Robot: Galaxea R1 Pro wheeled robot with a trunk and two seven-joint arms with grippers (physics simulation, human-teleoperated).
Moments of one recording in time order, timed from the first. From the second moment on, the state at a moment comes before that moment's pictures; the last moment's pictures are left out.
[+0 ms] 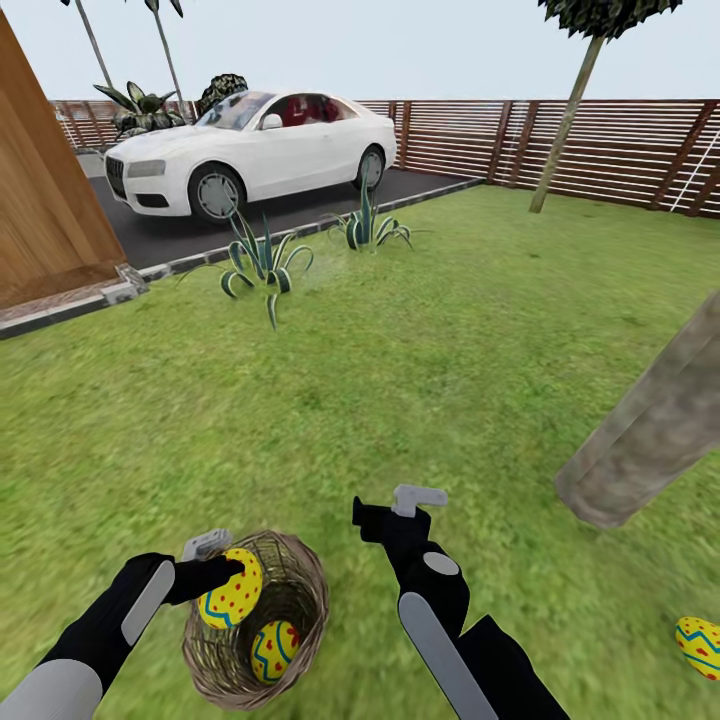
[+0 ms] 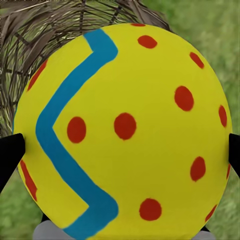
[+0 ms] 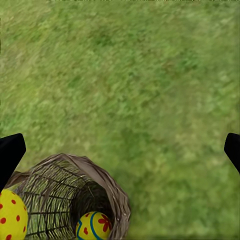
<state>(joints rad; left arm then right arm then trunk) -0.54 0.21 -0.06 -0.77 0.54 0.71 -0.02 -0.37 0.08 0.59 -1.59 -0.59 0.51 -0.70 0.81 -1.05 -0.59</state>
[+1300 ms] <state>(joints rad) -0.54 0.20 -0.06 -0.77 0.53 0.71 -0.01 -0.37 0.08 0.59 -1.58 -0.59 0.51 -0.70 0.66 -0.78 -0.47</state>
